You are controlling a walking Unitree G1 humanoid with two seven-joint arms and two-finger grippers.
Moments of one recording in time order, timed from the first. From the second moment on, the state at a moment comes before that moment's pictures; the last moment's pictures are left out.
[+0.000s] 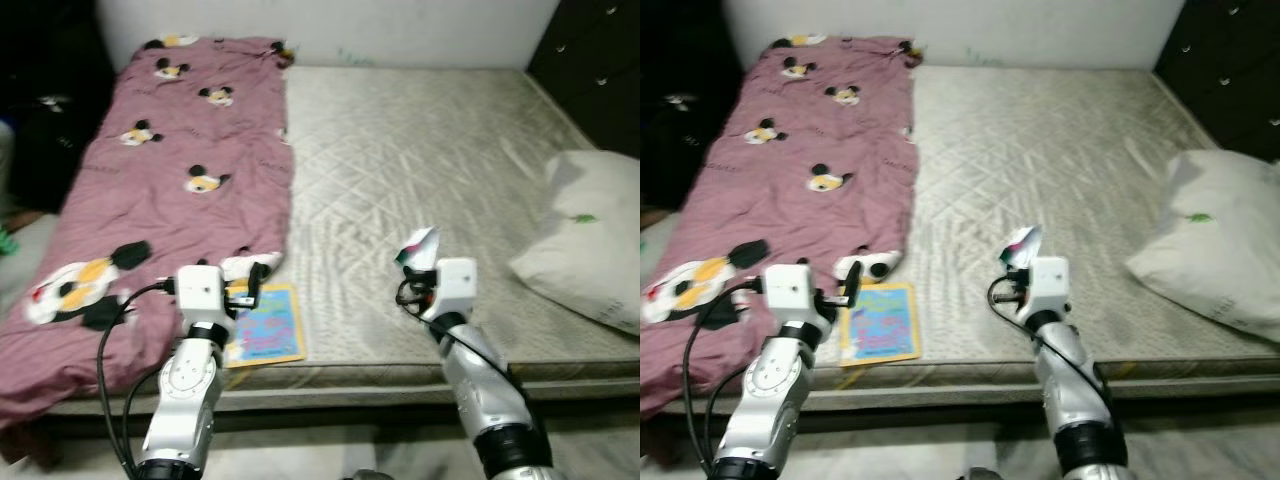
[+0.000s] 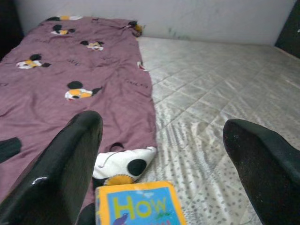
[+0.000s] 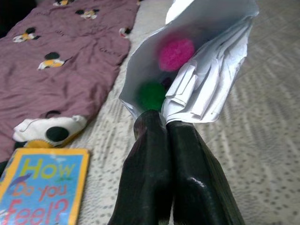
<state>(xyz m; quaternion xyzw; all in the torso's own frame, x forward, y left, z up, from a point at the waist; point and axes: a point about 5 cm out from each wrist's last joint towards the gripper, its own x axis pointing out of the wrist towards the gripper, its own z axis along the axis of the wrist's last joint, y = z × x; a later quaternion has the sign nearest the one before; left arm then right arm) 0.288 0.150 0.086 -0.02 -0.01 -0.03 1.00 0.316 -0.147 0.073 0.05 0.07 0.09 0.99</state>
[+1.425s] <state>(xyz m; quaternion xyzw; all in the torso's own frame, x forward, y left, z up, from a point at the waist) 0.280 0.157 0.080 -0.03 0.00 -0.02 1.00 0.315 -0.132 0.070 0.05 0.07 0.12 0.99</state>
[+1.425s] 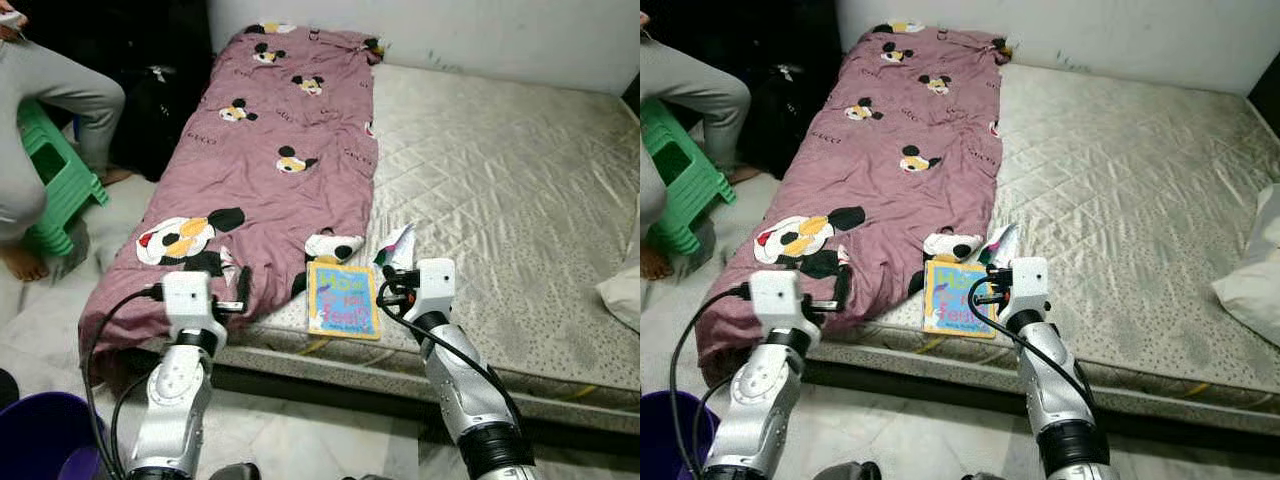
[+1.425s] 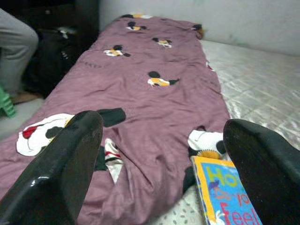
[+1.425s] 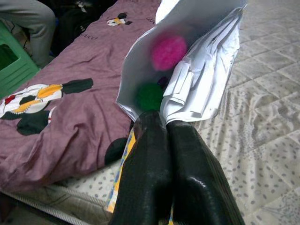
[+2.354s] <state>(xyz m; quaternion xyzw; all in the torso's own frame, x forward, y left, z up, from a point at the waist) 0.284 0.164 0.084 -0.02 0.00 -0.01 1.00 0.316 -0.130 0.071 0.06 0.07 0.12 0.99</state>
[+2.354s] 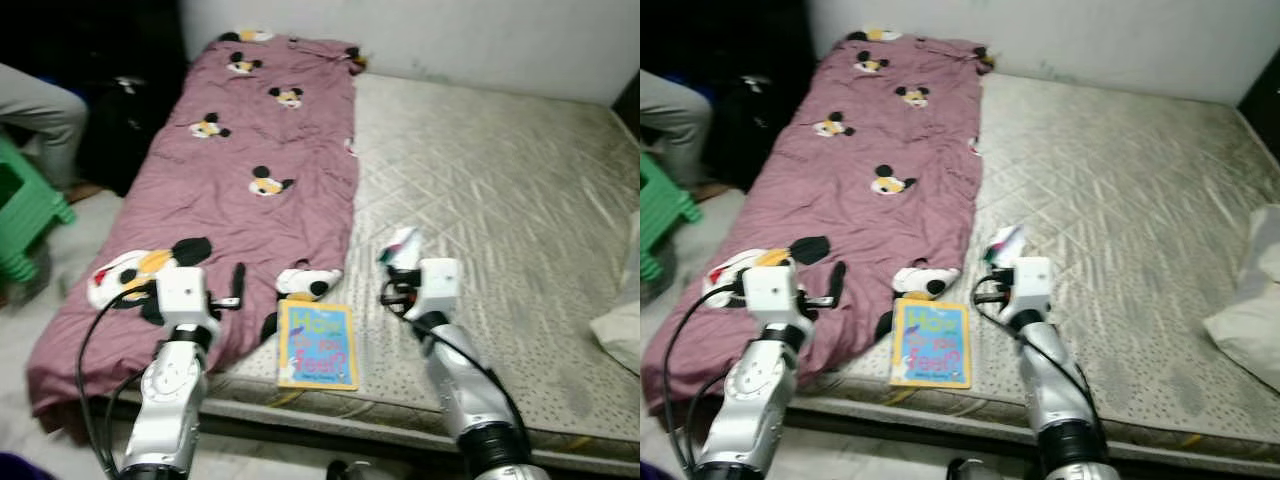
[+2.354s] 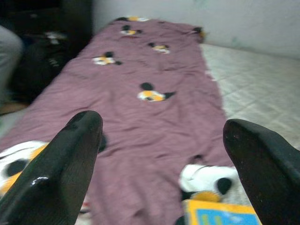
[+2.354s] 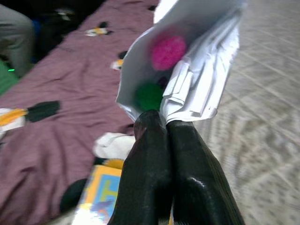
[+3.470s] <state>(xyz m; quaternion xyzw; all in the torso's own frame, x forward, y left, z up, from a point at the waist) 0.284 0.164 0.080 -0.03 0.01 -0.01 1.00 0.316 -0.131 0.069 0.06 0.07 0.12 0.99</state>
